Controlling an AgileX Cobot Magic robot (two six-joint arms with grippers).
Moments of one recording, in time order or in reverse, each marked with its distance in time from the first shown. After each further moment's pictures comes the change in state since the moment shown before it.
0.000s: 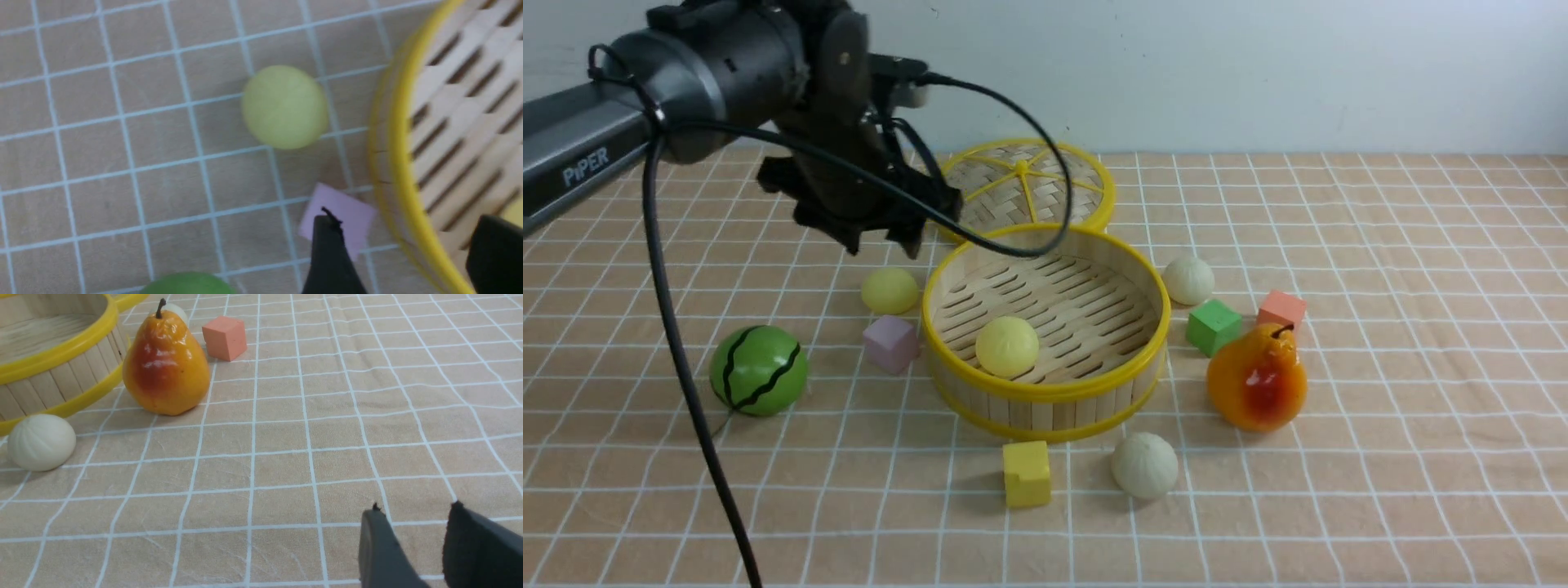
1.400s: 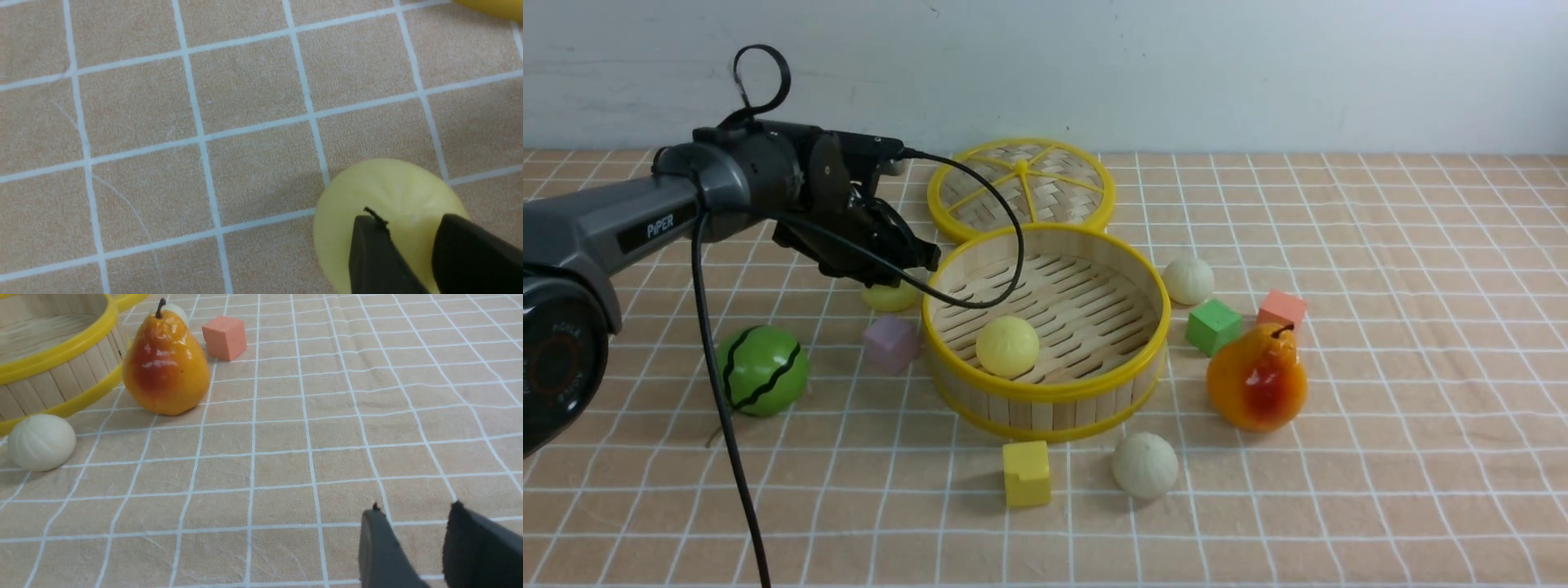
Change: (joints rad) right arm 0.000 0.000 0.000 -0.001 0.000 0.000; left arm 0.082 0.210 0.004 -0.079 -0.357 0.151
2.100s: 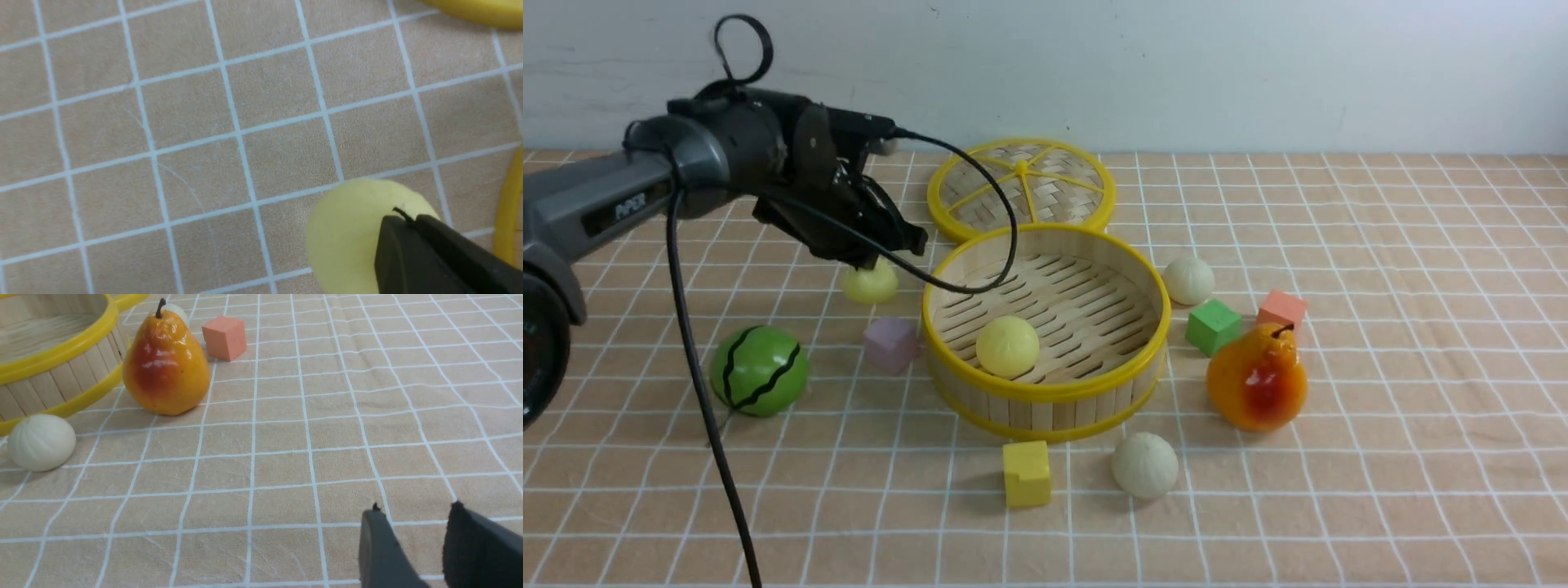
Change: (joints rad) right arm 0.000 0.000 0.000 0.000 0.000 0.000; left arm 0.000 -0.110 0.003 0.058 0.094 0.000
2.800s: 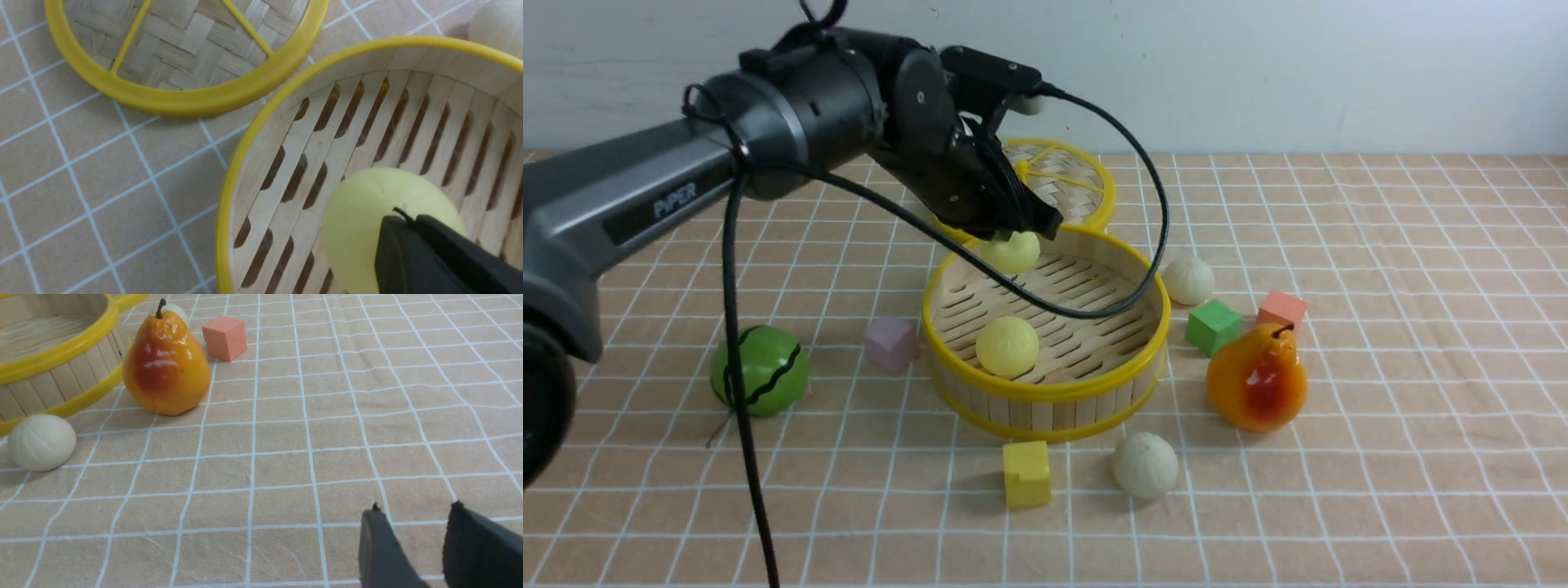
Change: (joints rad) right arm 0.000 0.000 0.000 0.000 0.000 0.000; left arm -0.217 -0.062 -0.001 -0.098 -0.031 0.128
